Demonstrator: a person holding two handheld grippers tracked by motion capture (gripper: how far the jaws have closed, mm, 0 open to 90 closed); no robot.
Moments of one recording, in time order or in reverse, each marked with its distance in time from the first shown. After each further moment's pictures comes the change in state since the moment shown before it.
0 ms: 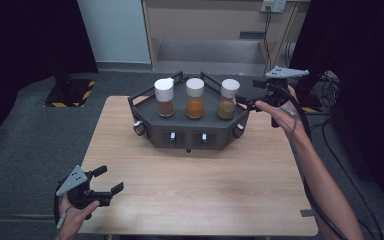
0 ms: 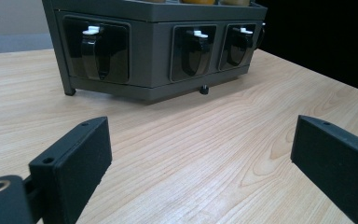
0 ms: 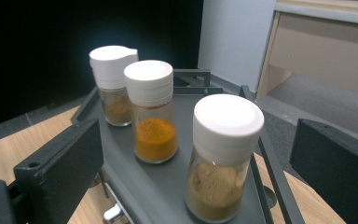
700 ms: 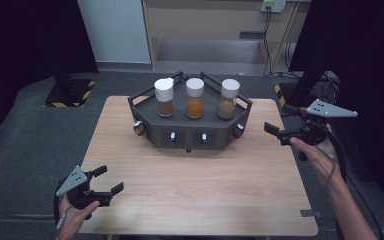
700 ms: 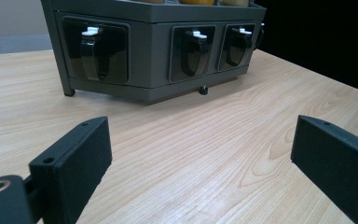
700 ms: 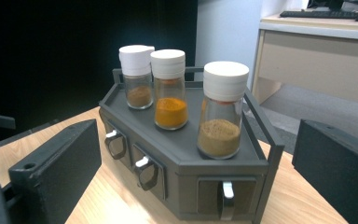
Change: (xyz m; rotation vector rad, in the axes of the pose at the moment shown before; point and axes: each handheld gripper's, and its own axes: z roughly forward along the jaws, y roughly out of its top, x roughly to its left) left arm -0.001 0.000 -0.001 -0.002 0.000 0.002; right arm 0.037 -0.070 -0.101 -0.105 -0.037 0.016
